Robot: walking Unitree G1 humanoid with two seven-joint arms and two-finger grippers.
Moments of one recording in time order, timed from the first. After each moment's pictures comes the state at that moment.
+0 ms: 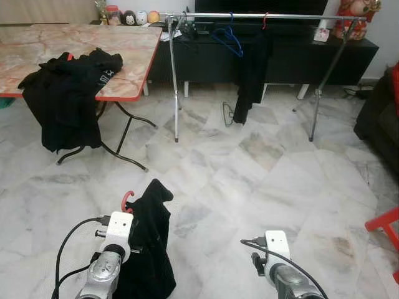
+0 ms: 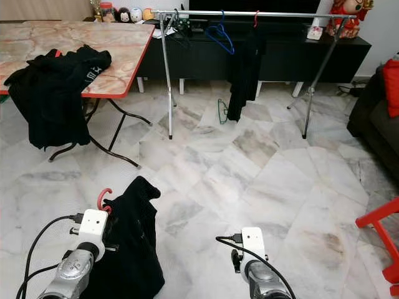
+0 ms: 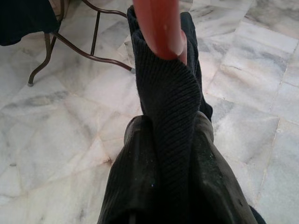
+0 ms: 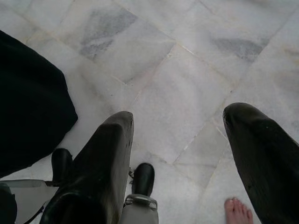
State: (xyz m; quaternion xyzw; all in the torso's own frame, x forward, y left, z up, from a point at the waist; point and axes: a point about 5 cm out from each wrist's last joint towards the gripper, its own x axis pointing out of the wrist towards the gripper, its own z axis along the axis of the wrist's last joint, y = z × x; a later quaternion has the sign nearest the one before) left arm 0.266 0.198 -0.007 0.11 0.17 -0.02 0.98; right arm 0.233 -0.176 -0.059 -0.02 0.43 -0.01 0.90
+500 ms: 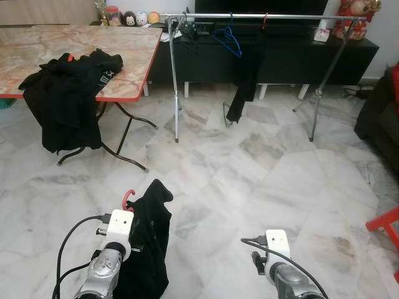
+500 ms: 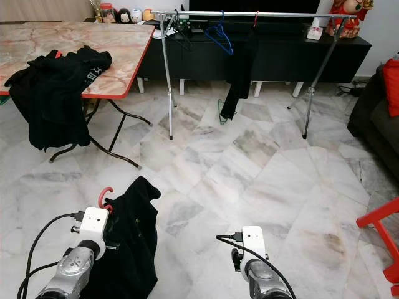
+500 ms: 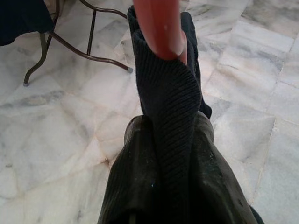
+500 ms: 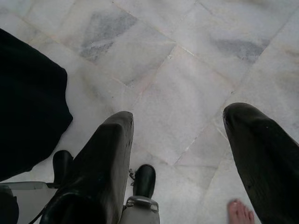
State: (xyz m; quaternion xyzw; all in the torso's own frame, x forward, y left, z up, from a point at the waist) left arm 0.270 0.197 -0.005 0.11 0.17 -0.02 0.98; right arm 0.235 -0.176 -0.058 -0.02 0.43 -0.01 0.90
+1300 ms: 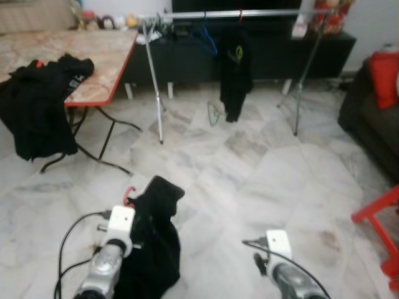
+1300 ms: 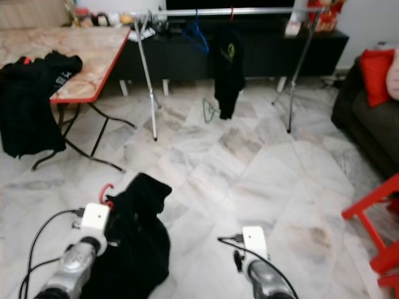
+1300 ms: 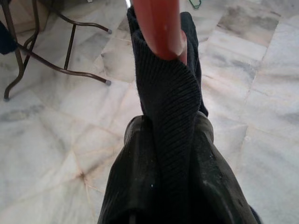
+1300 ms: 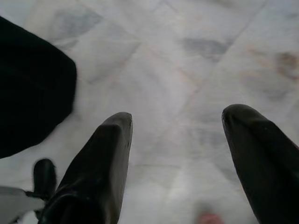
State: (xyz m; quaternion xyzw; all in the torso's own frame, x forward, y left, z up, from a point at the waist) left arm 0.274 0.188 -0.004 0.10 0.17 -0.03 0.98; right arm 0.229 -0.193 -0.059 -0.04 0.44 -0.01 0.90
